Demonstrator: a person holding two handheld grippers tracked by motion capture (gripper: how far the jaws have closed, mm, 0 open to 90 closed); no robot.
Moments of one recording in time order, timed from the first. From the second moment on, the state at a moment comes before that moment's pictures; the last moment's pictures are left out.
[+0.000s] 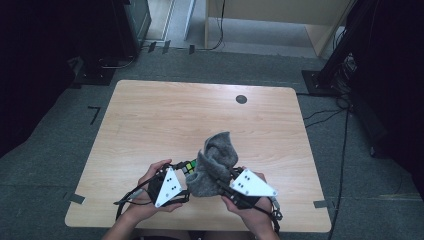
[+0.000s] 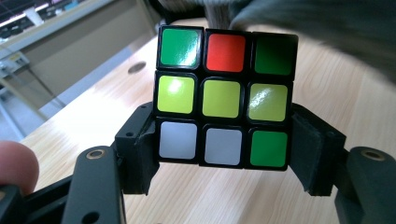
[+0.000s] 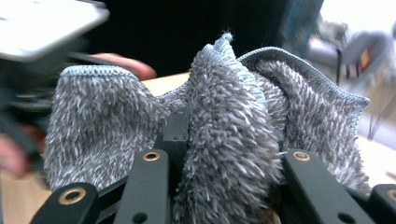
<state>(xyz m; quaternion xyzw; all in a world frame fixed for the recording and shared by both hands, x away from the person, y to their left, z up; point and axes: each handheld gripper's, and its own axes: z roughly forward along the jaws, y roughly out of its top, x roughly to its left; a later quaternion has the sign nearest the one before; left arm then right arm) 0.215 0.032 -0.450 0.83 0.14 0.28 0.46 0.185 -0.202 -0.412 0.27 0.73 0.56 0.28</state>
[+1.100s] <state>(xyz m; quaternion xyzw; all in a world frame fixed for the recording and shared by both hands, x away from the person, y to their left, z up) 0.210 0.027 -0.448 0.83 0.11 0.31 0.44 0.181 -0.189 -0.421 0.18 0.76 0.49 0.38</state>
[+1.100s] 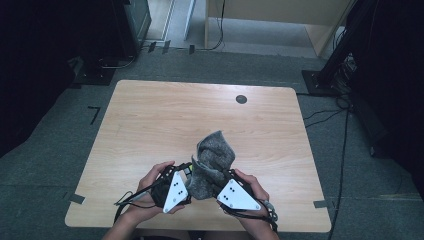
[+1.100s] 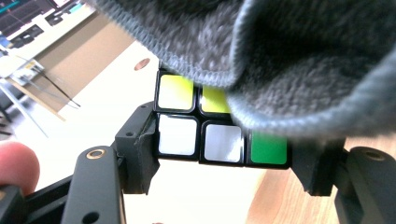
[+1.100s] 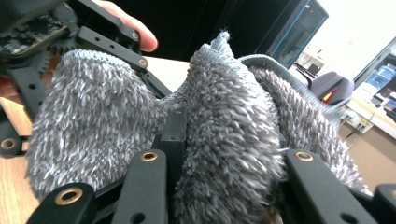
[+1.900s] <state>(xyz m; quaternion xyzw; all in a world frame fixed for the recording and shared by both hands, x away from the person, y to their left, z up) 0.217 0.054 -0.435 0.79 0.14 0.22 0.56 0.197 -0.225 -0.419 0.36 0.65 0.63 0.23</state>
